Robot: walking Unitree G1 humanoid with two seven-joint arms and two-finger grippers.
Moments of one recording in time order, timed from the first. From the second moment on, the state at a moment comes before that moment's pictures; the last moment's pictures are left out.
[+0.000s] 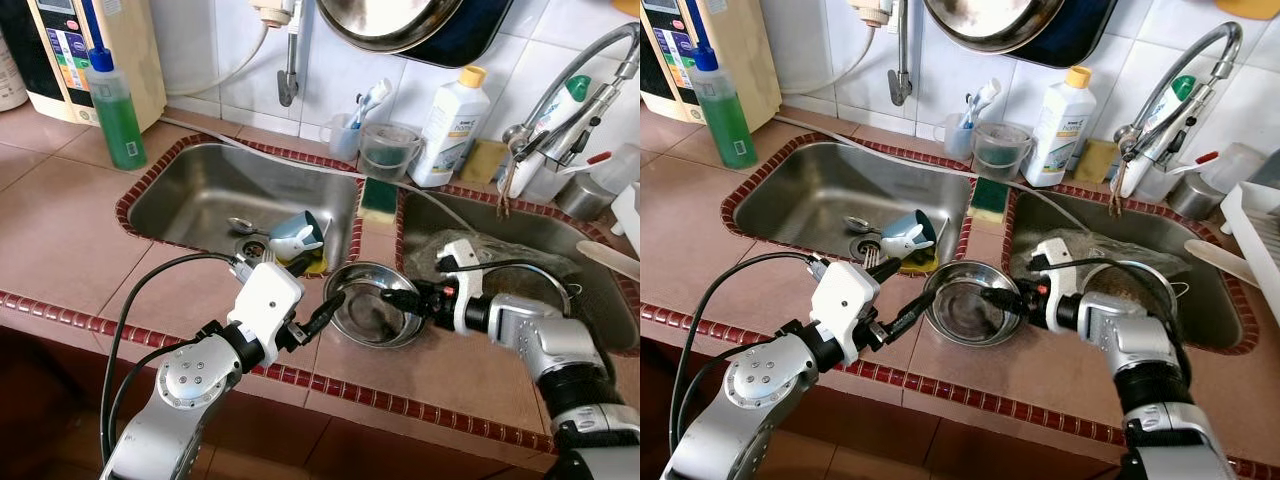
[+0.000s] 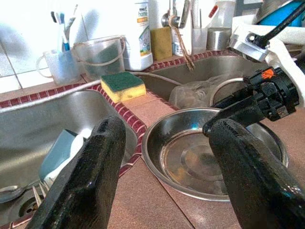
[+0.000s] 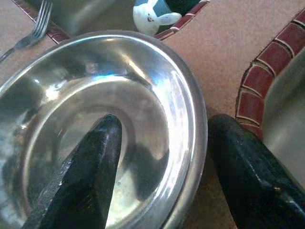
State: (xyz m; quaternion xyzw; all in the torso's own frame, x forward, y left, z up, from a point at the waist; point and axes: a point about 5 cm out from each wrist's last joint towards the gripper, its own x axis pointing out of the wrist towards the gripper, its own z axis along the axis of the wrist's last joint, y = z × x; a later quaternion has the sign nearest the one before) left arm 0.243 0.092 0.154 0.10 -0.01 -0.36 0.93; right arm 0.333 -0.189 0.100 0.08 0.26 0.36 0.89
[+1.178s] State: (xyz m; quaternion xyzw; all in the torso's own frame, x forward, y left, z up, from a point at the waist) left arm 0.244 0.092 0.155 0.10 -0.01 -0.35 0.93; right arm 0.346 -0.164 0.089 0.09 0.22 0.35 0.91
